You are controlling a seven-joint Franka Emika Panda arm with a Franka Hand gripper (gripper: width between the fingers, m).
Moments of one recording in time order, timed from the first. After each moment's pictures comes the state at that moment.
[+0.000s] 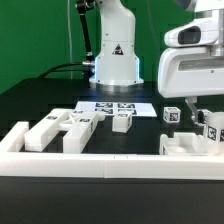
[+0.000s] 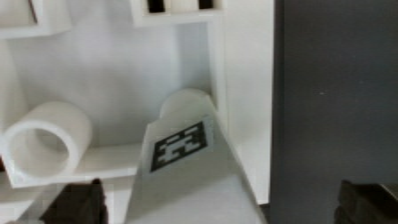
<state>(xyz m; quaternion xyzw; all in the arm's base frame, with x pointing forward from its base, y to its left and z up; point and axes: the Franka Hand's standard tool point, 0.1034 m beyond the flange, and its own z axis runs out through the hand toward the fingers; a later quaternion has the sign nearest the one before) 0.626 0.132 0.078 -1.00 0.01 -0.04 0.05</state>
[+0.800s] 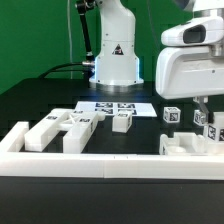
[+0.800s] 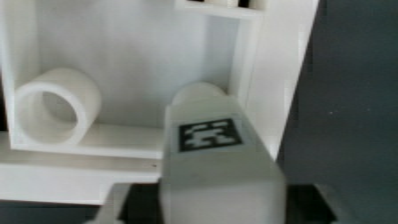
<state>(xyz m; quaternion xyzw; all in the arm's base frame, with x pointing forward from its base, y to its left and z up) 0.627 0.128 0.078 -1.00 -0.06 -0.04 0.04</state>
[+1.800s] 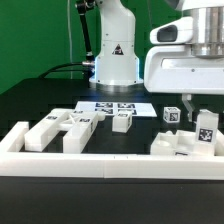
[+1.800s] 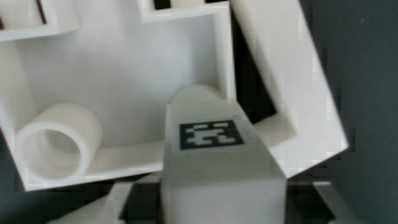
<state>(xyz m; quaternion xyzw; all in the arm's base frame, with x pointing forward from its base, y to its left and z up) 0.631 0.103 0.078 -0.97 0.25 -0.04 0.04</state>
